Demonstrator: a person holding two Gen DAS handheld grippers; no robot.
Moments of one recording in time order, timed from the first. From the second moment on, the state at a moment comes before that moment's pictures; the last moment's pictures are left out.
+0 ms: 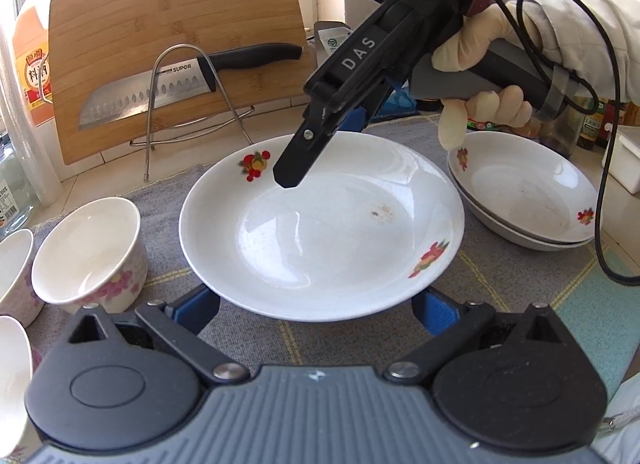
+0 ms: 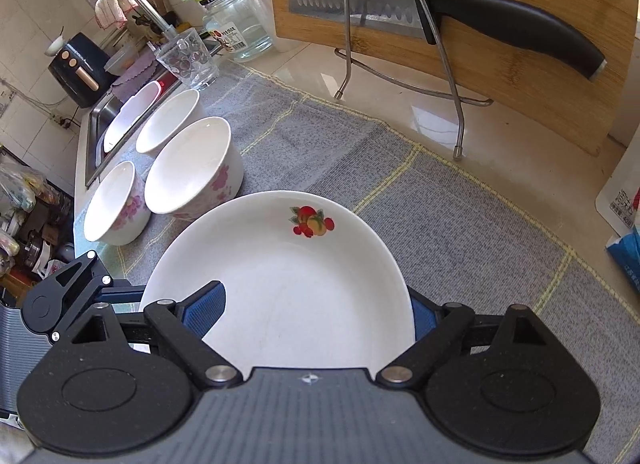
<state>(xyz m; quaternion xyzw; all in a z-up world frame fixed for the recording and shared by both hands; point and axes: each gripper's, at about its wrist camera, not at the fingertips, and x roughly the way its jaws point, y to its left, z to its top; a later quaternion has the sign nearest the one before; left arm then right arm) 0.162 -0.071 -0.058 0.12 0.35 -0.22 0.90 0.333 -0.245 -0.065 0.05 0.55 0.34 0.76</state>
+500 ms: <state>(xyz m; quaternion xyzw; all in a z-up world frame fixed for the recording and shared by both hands) 0.137 -0.085 -0.043 0.14 0.34 -0.26 0.89 0.286 -0.276 -0.048 0.07 0.53 0.32 0.78</state>
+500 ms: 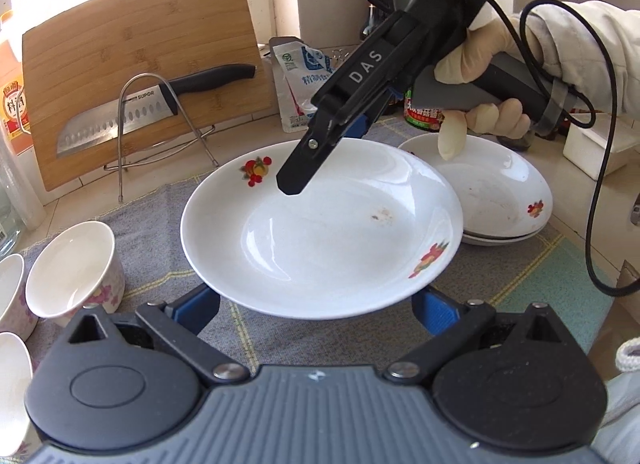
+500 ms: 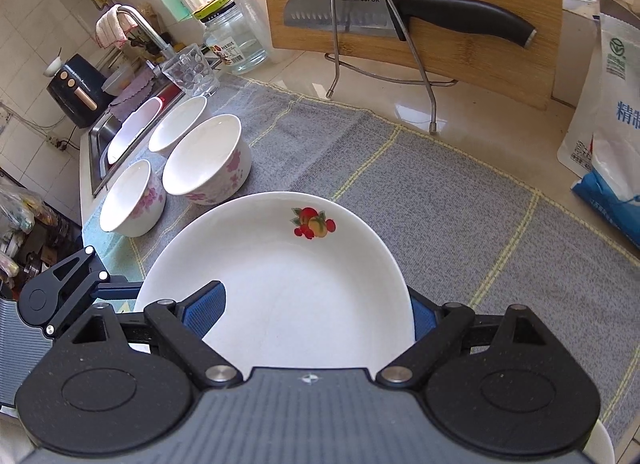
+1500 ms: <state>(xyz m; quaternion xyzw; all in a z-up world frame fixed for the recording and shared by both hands) 0.125 -0.169 -0.039 0.17 0.32 -0.38 0.85 0.199 -0.392 -0.053 0.13 0.53 0.20 0.82</state>
